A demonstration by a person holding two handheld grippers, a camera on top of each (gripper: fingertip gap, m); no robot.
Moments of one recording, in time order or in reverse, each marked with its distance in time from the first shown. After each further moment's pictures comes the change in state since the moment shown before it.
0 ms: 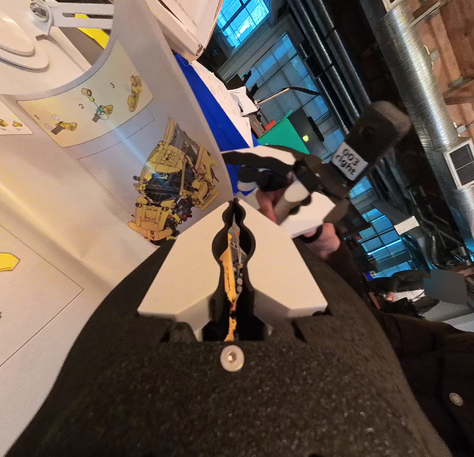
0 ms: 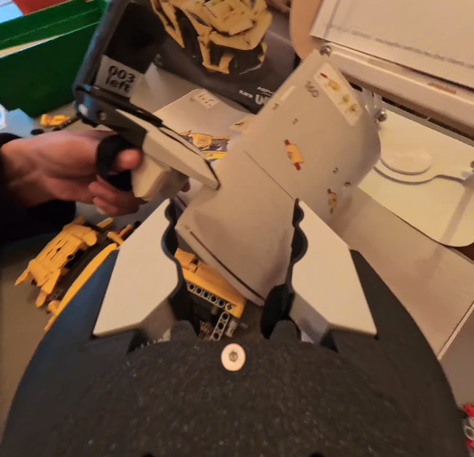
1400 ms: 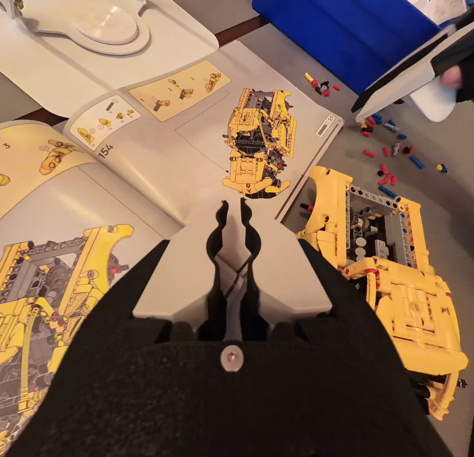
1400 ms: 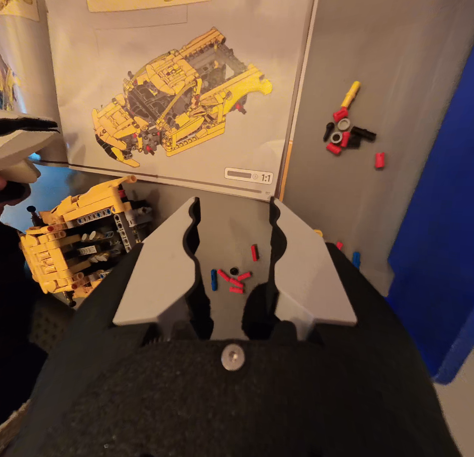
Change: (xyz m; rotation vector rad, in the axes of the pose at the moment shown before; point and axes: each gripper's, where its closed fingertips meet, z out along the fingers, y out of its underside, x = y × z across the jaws) left arm -0.069 0.032 -0.011 -0.313 -0.548 0.447; right arm 0.092 0.125 -0.097 -0.536 0.285 0.729
